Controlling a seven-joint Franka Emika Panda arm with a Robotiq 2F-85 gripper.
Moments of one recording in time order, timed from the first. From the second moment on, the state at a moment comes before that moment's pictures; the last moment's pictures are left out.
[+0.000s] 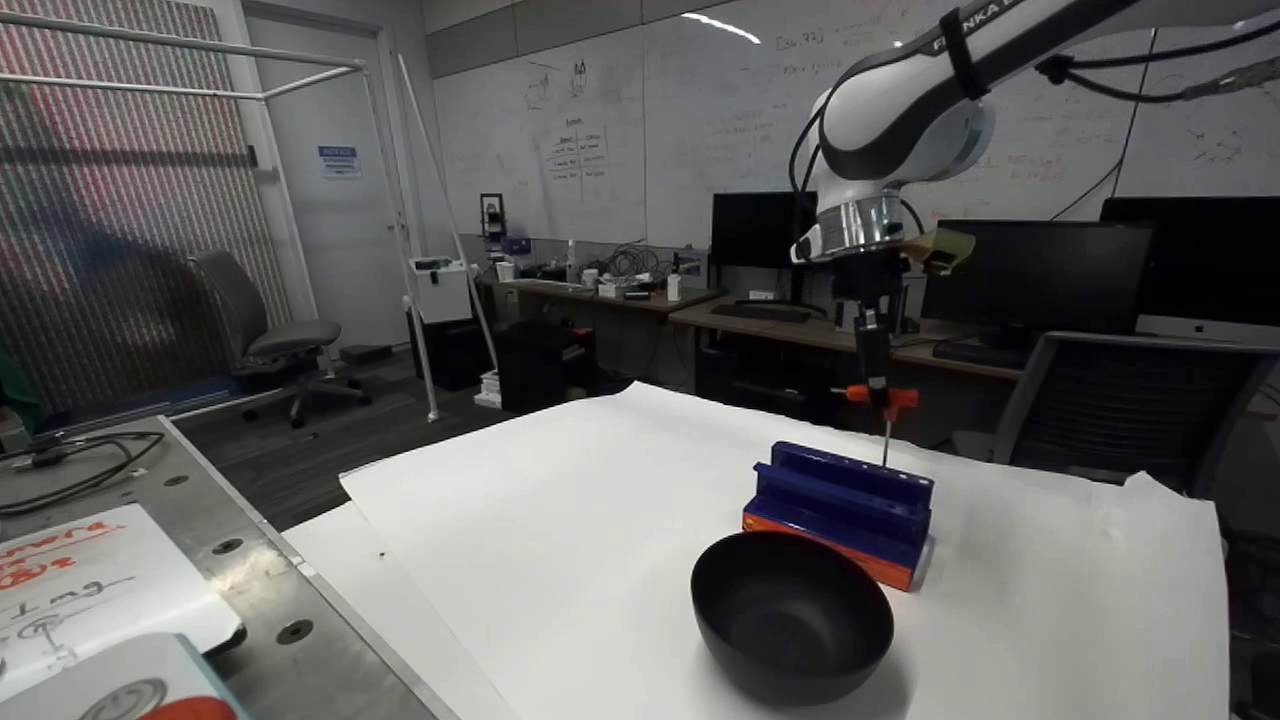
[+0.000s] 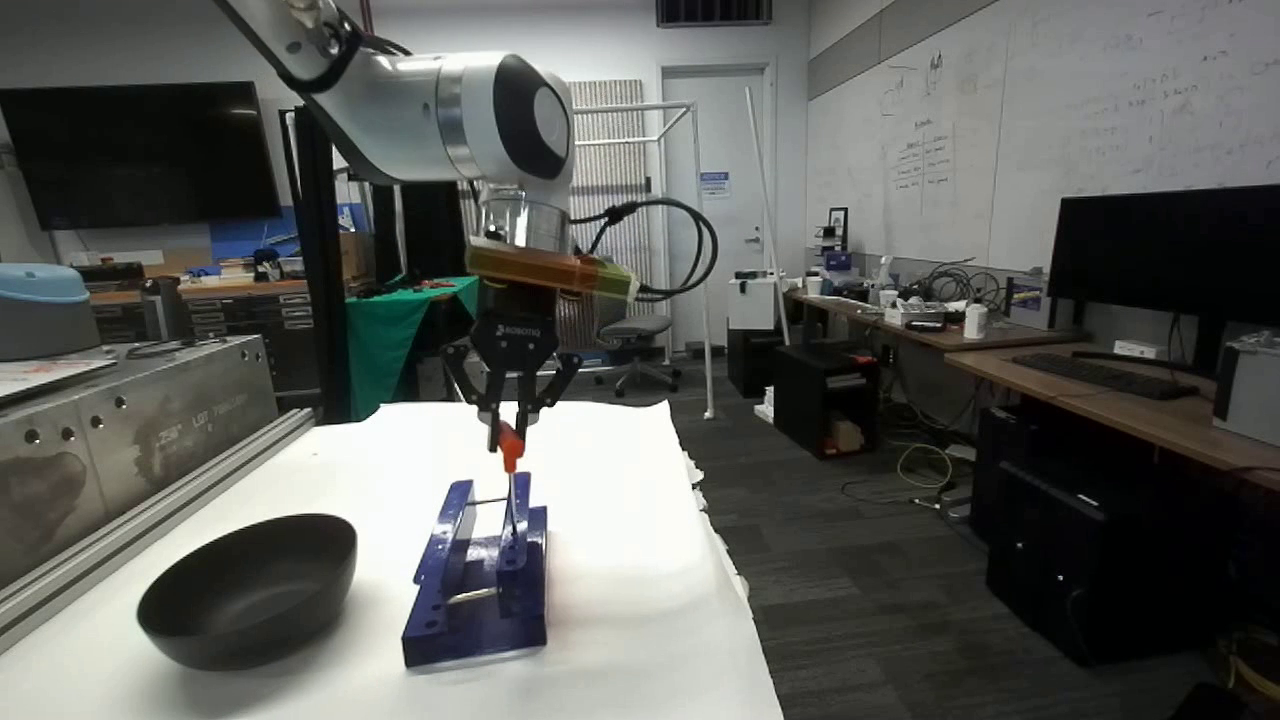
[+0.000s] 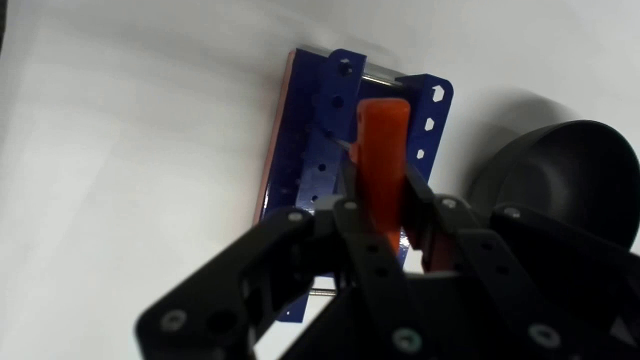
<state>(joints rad) -0.12 0.33 -0.01 -1.70 0.05 1.75 -0.62</state>
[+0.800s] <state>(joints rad) -0.08 0.20 0.02 -1.59 0.46 1.57 -0.29</state>
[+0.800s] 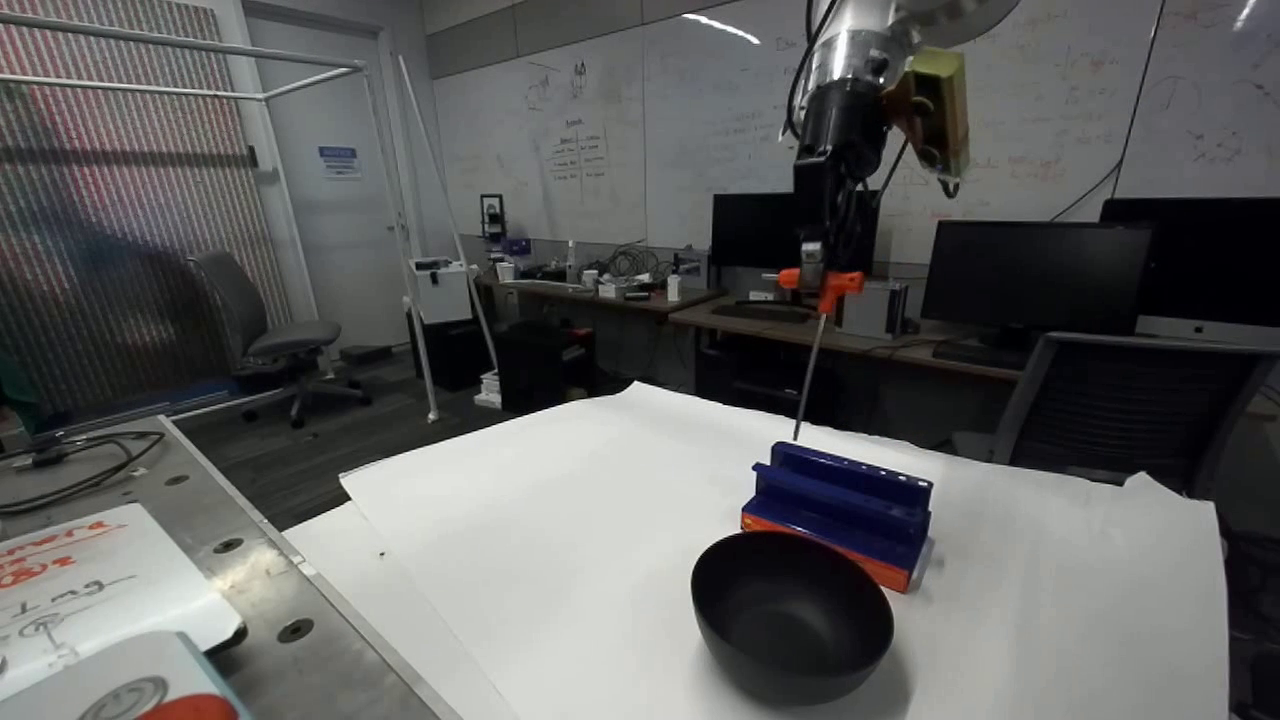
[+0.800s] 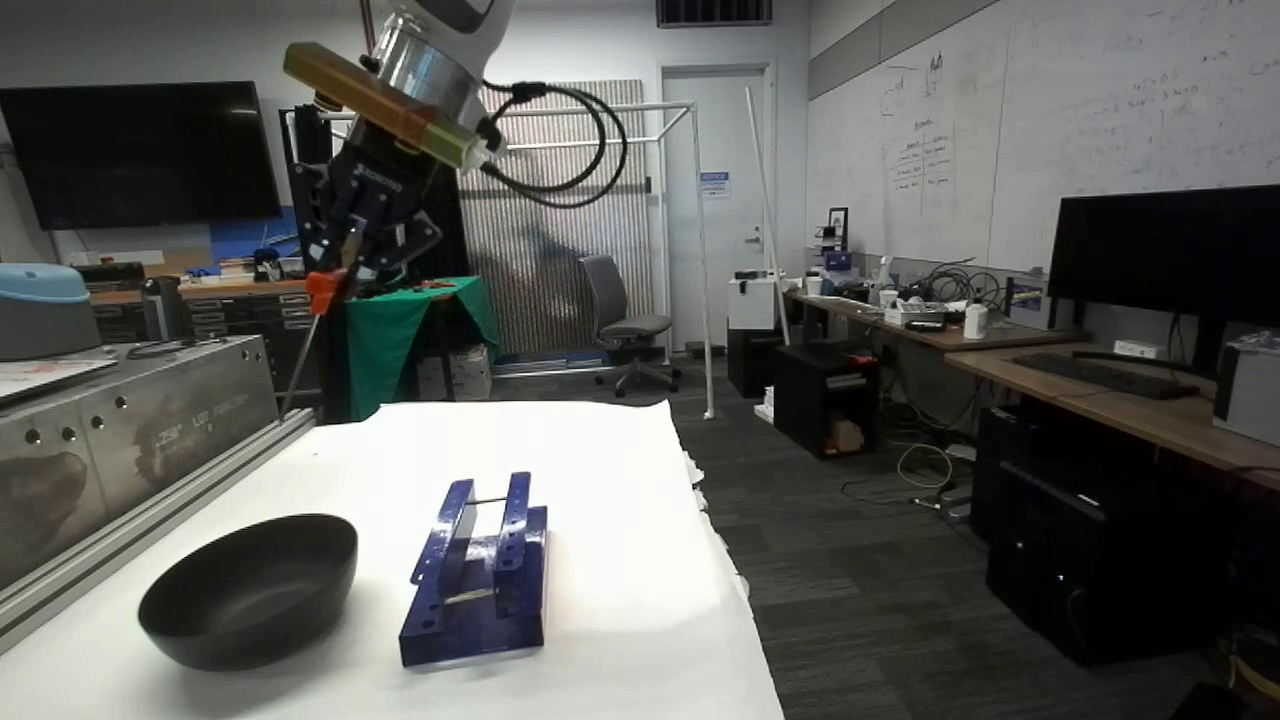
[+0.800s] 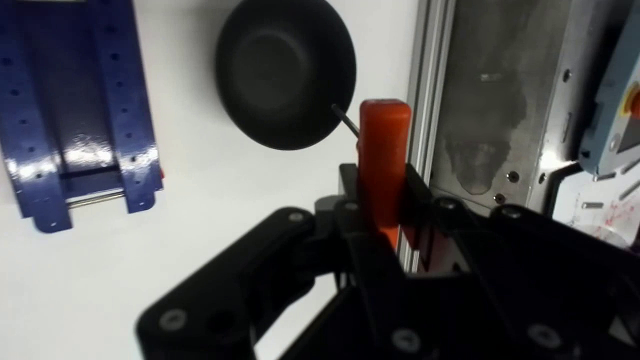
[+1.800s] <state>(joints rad) -0.04 0.37 0.04 -1.84 0.64 2.02 -0.21</state>
